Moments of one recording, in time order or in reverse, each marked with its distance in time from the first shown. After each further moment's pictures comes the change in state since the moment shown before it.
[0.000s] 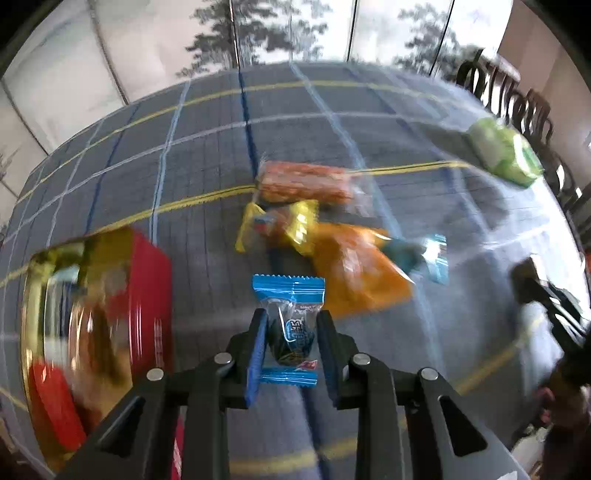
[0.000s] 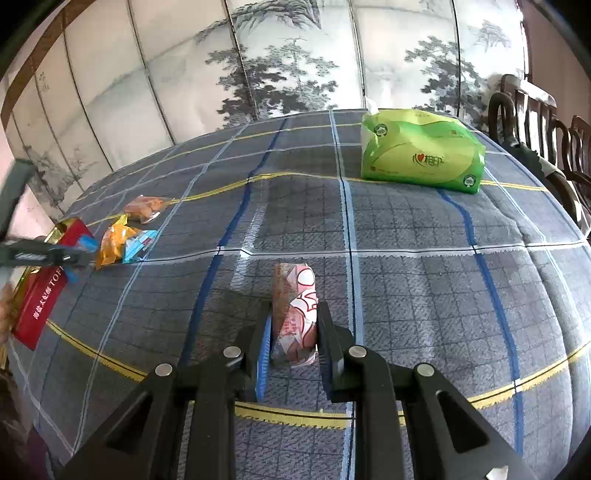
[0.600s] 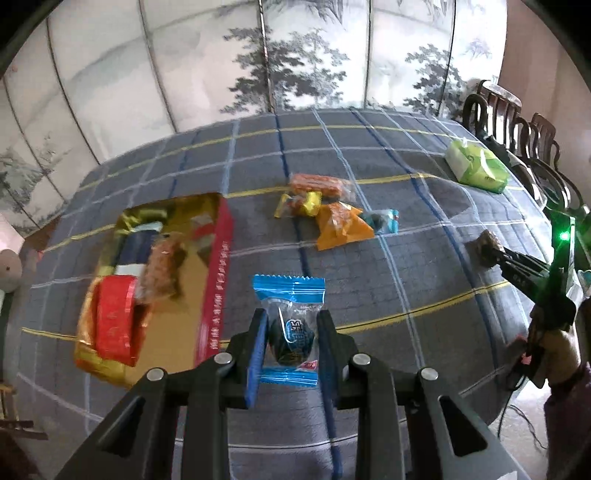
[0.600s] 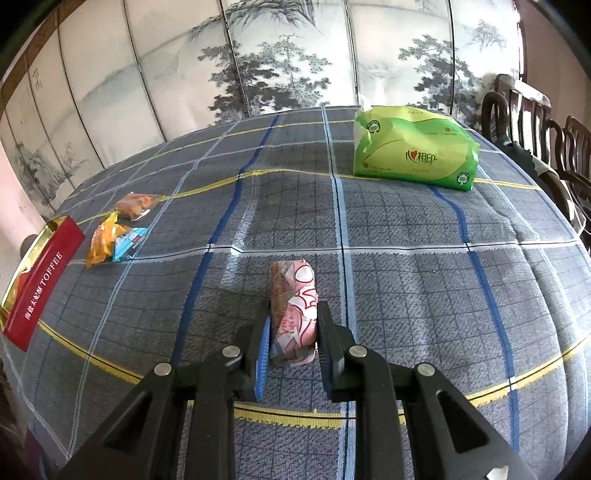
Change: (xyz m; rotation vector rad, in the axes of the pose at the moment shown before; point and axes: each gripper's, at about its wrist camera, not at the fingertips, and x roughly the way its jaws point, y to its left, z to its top) left arm -0.105 -0.019 -0.090 -0.037 -0.168 0.130; right arm 0.002 0.001 -0.001 0.003 0.010 -0.039
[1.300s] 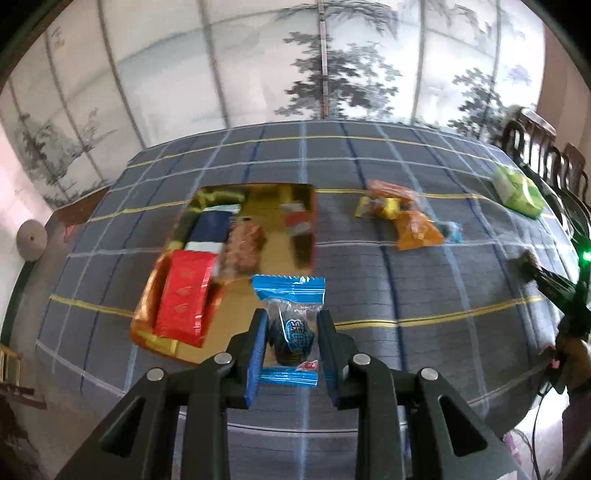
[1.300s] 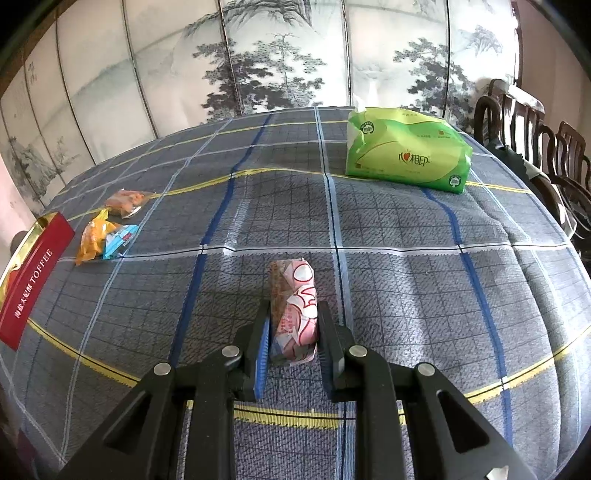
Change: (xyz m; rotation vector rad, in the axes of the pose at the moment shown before) left arm -0.016 0.083 -0.024 -0.132 -0.020 0.101; right arm -0.001 0.001 -0.001 -0.007 0.001 -0.047
